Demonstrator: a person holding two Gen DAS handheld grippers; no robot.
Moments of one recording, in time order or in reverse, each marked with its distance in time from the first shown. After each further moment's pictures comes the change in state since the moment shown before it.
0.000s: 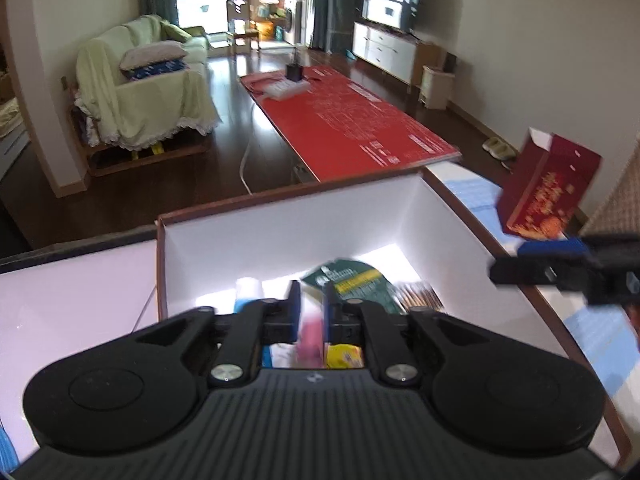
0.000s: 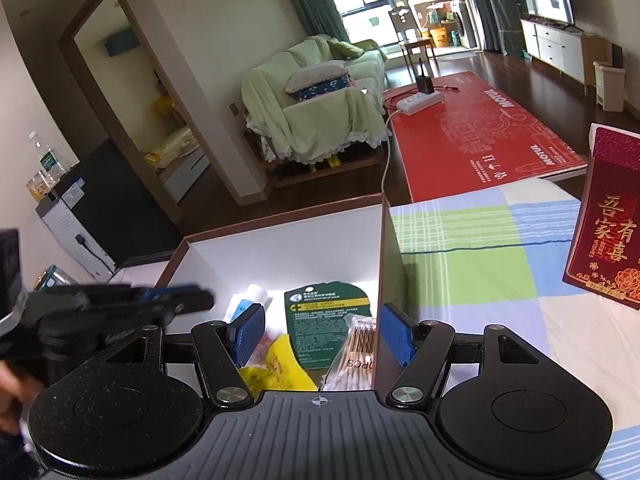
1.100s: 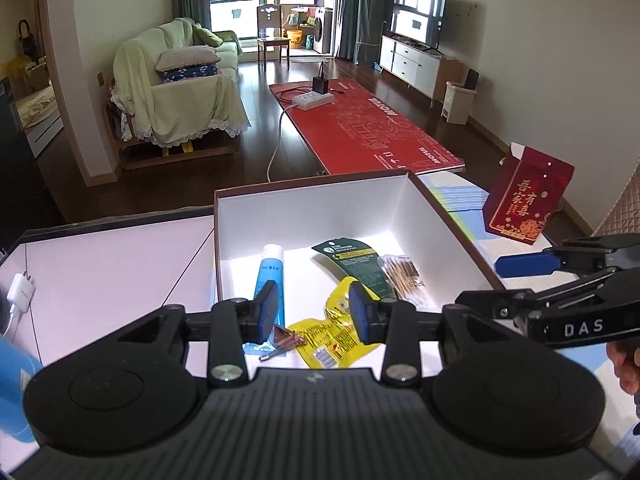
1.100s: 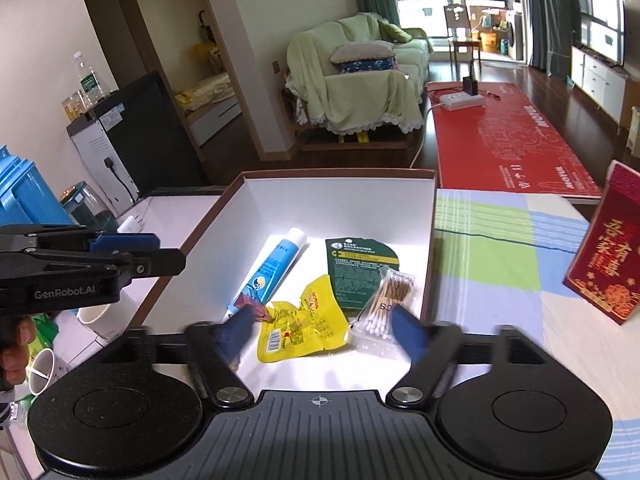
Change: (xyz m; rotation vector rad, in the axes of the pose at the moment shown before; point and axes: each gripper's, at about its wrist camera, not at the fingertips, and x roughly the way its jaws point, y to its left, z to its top) left arm -0.106 -0.017 -0.027 -0.063 -0.018 0.069; right arm -0.035 0.051 -0.028 -0.206 0.089 -0.003
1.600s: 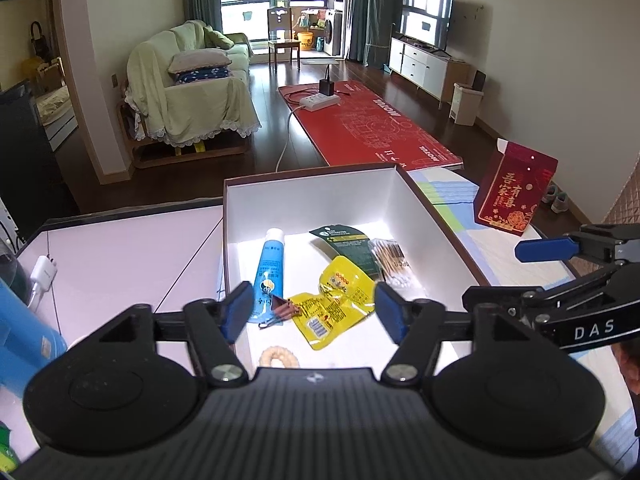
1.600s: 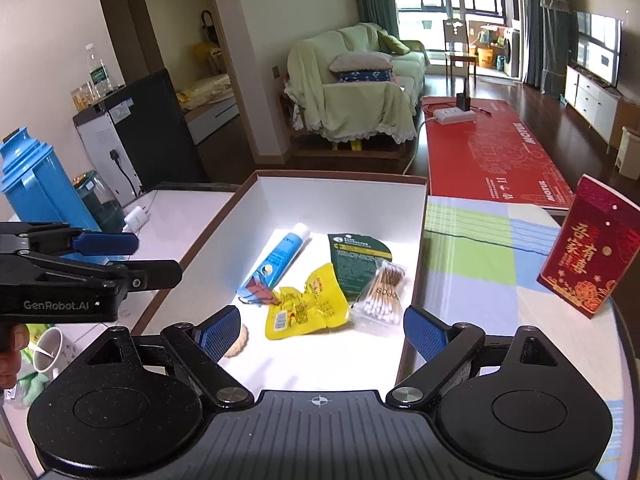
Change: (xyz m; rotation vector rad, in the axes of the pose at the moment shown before) left arm -0.050 -0.021 -0.021 -0.003 -0.007 0.039; right arm -0.041 0.027 -0.015 -0.049 -0.012 -0.040
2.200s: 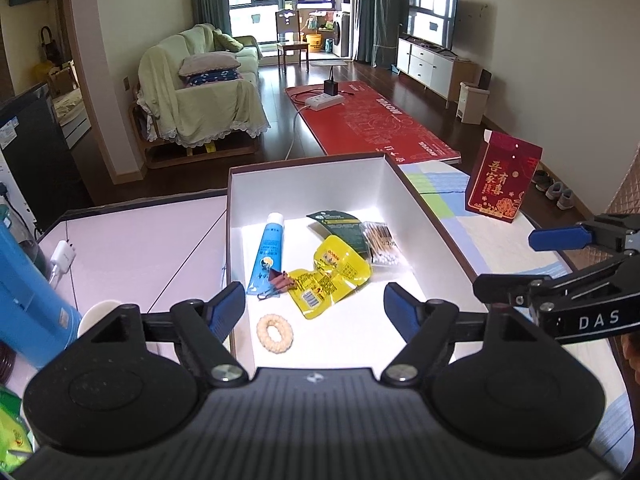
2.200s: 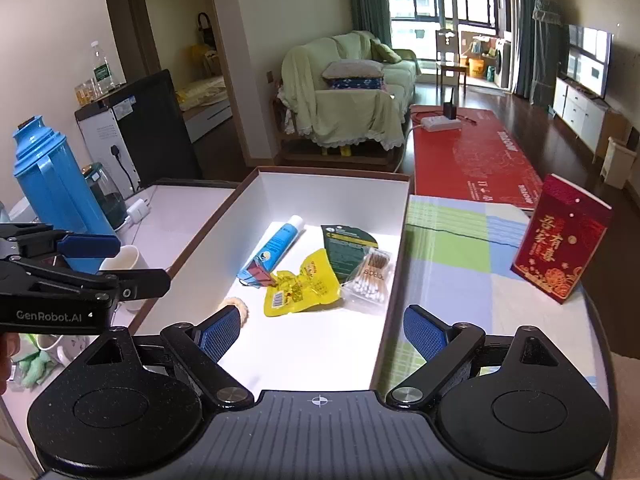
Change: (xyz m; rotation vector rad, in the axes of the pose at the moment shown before) left arm -0.045 -0.025 -0.023 0.003 -0.001 0.041; right arm -0.043 0.014 -0.028 -0.022 -0.022 -0.045
